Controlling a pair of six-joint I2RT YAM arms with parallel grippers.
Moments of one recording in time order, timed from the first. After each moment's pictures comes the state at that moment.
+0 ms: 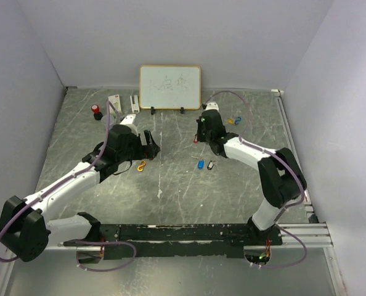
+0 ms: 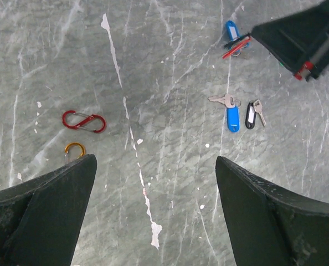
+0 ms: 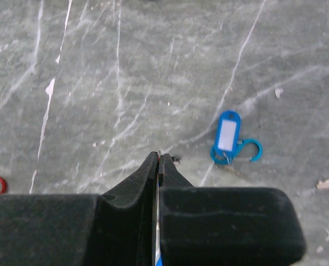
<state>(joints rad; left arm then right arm) -0.56 1.16 0.77 -0.14 -0.02 -0.53 0.51 1.65 0.99 0.07 0.19 0.30</state>
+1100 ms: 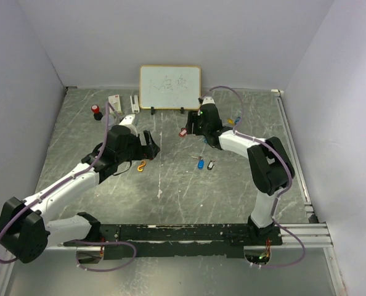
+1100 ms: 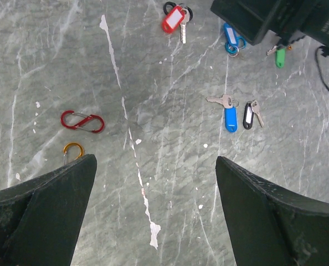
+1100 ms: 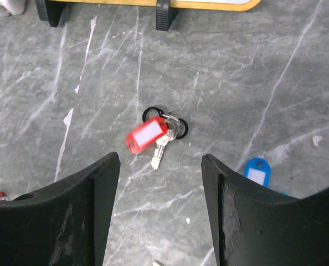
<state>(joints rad) -0.56 1.15 0.76 -0.14 -0.02 -0.54 0.47 1.87 1.15 0.17 0.06 0.31</state>
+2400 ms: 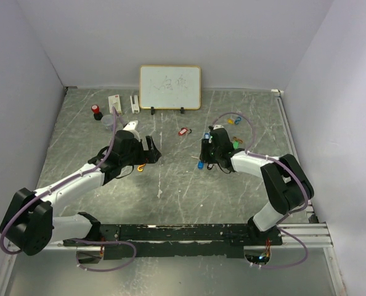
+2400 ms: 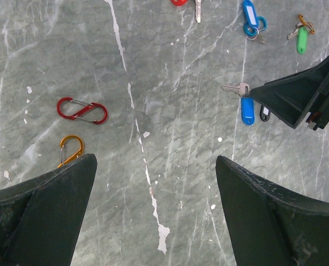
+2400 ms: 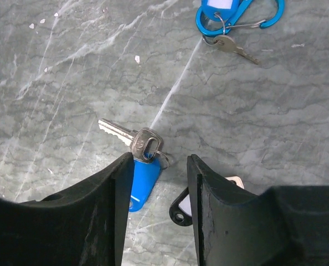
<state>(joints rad) -0.56 1.22 0.67 -0.03 0.00 -0.55 0.46 1.60 0.74 0.05 0.03 0.36</state>
